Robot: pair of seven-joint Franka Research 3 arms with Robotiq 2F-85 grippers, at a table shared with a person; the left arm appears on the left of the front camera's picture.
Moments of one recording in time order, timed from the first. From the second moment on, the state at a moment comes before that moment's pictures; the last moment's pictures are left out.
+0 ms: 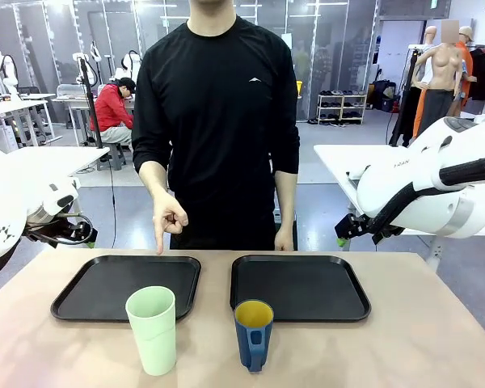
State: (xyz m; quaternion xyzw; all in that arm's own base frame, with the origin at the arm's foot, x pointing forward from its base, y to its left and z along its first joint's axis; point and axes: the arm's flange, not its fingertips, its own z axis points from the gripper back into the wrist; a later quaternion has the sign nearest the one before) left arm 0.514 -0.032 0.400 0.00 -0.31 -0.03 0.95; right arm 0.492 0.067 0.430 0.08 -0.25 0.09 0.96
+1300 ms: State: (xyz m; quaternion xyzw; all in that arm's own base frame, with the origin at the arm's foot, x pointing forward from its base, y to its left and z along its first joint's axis) left arm 0.445 0.024 0.441 0.15 -0.20 -0.42 0.87; right arm 0.492 0.067 0.430 0.08 -0.25 0.09 0.96
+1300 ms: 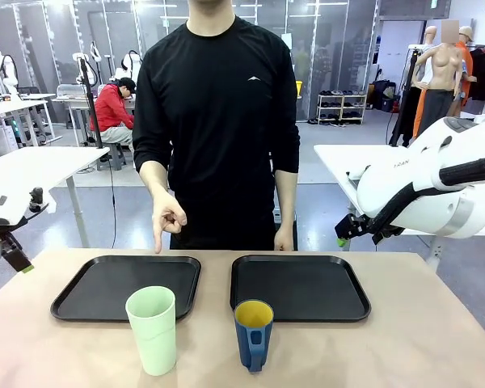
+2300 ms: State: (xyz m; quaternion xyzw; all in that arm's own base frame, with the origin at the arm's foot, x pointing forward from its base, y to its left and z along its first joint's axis) left arm 0.451 0.012 0.422 0.04 -0.06 -0.66 0.75; right arm 0.492 0.067 0.430 0.08 -0.25 0.09 0.96
